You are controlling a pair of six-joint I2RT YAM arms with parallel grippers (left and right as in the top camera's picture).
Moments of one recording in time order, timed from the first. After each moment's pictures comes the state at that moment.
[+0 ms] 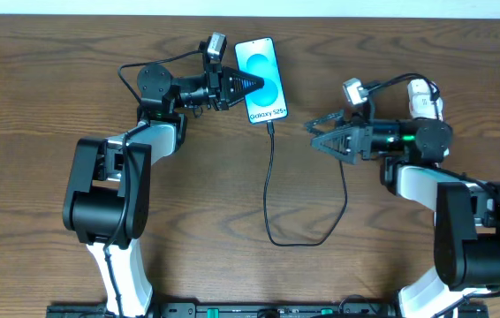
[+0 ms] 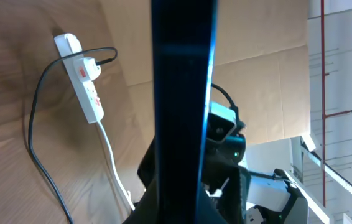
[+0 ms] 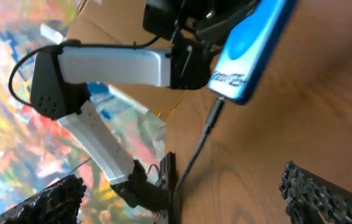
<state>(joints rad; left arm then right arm) -0.15 2.06 1.13 1.27 1.31 -1.64 0.01 1.80 0.73 1.54 -1.54 1.36</state>
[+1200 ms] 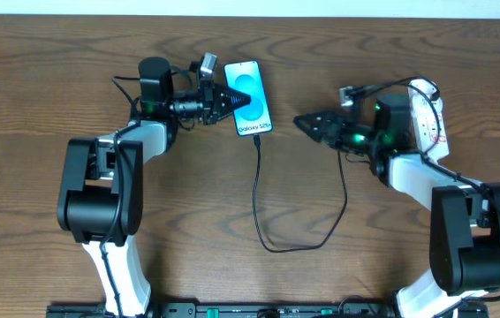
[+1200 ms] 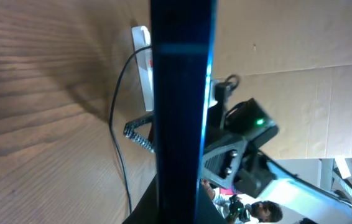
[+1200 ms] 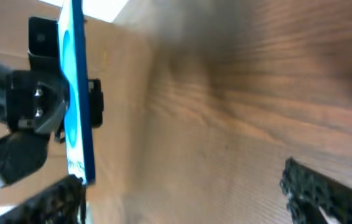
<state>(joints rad) -0.10 2.08 1.12 0.62 1.33 -1.07 0.11 1.79 0.87 0.26 -0.87 0.63</state>
